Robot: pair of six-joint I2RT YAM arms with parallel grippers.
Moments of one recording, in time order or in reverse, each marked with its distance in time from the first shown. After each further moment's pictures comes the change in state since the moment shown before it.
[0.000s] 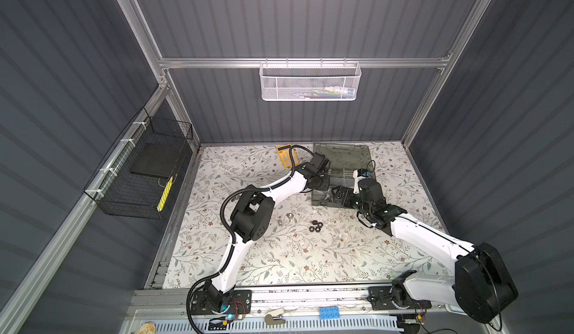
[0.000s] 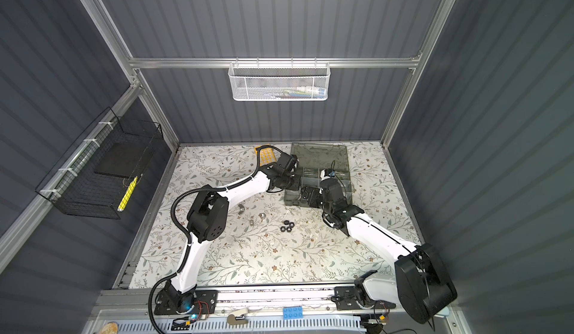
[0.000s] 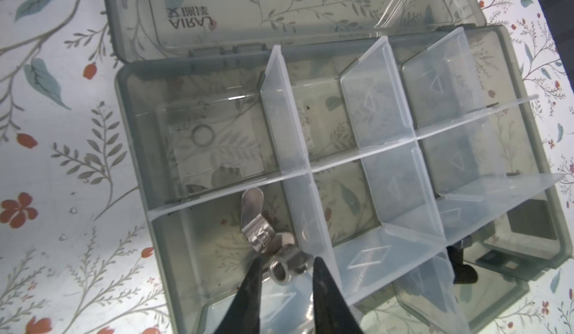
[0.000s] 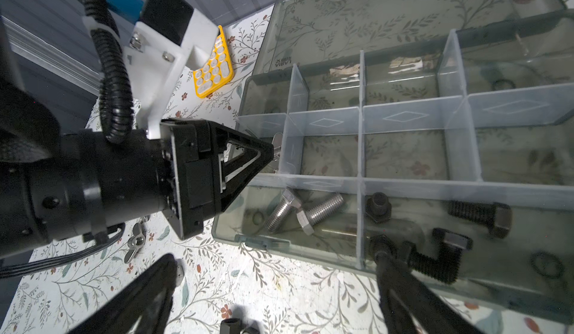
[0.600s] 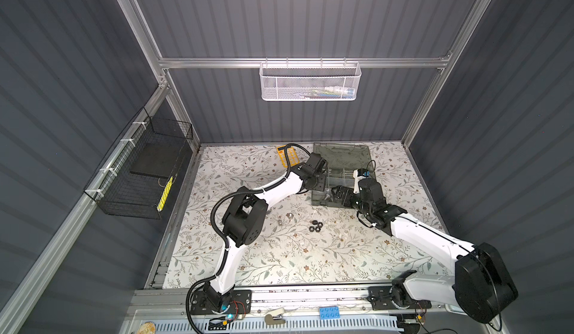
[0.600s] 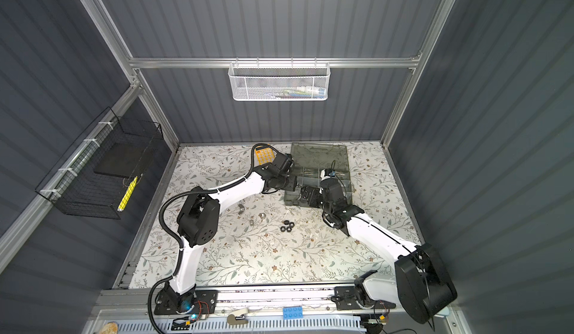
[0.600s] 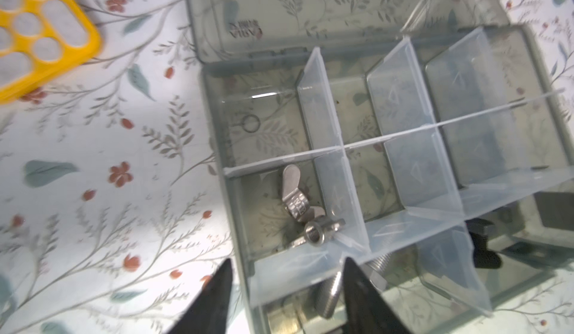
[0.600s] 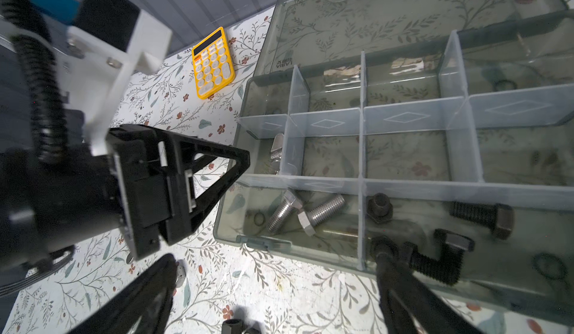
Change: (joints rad) left arm 0.001 -0.134 -0.108 -0.019 -0.125 0.026; right arm -0.001 -0.001 0.000 0.007 -0.003 0.003
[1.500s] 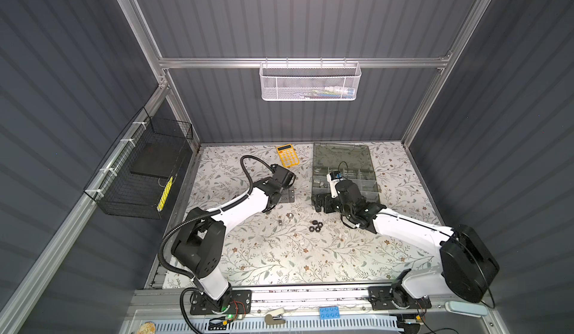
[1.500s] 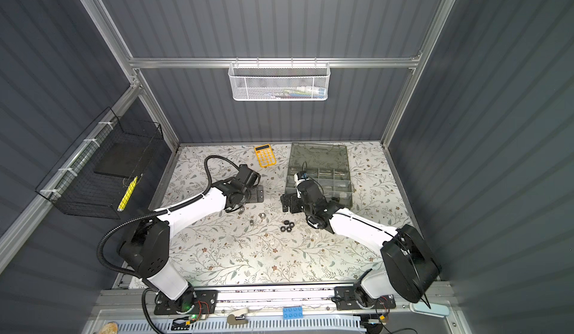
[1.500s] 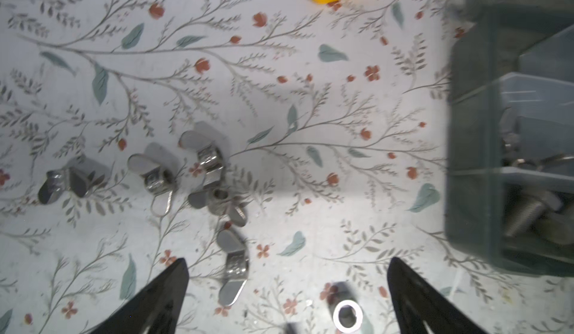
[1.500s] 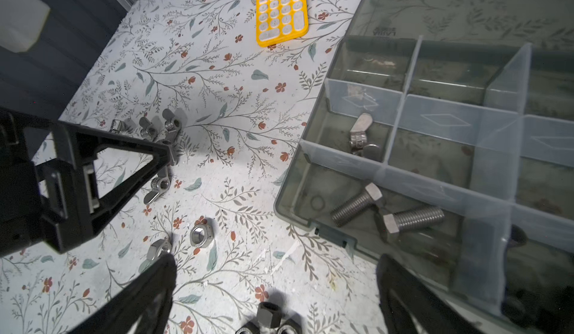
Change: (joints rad) left arm 0.128 -0.486 -0.612 -0.019 -0.245 -0.167; right arm 0.211 0.169 0.123 -0.011 0.024 -0.152
